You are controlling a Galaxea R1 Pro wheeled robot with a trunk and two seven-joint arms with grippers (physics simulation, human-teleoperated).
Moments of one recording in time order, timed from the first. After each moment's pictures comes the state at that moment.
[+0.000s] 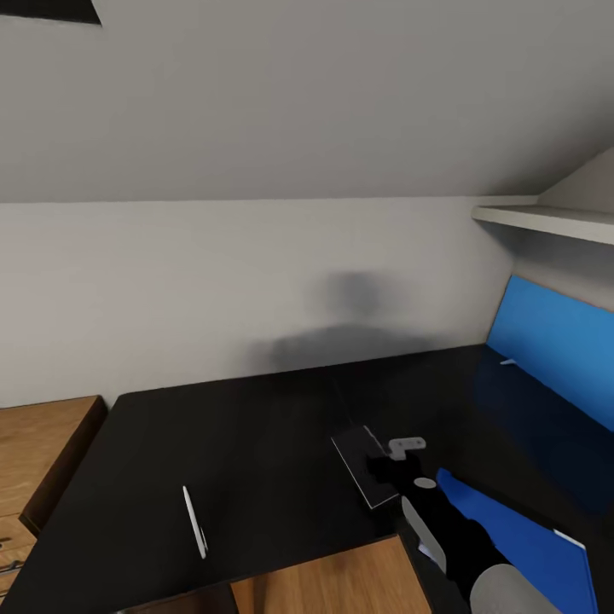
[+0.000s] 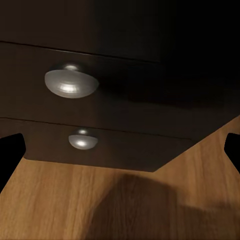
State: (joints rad) left arm -0.13 0.03 -0.47 -0.02 0.89 -0.83 -0.16; right arm -0.54 -0.05 0.31 -0.76 -0.24 0.21 -0.13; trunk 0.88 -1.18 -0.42
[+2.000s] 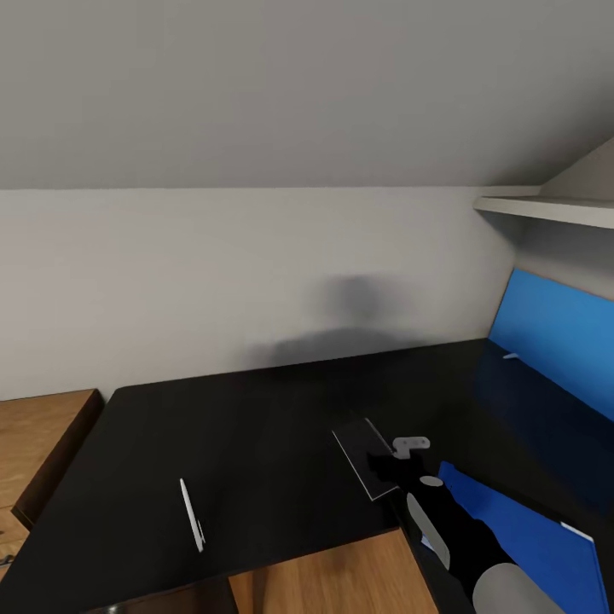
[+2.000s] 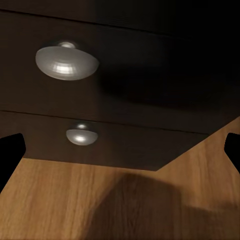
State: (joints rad) left arm -0.13 0.03 -0.47 -0.02 0.89 -0.83 -0.16; right arm -0.54 -0.06 0.26 -0.76 -0.24 0.21 -0.08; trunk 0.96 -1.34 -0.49
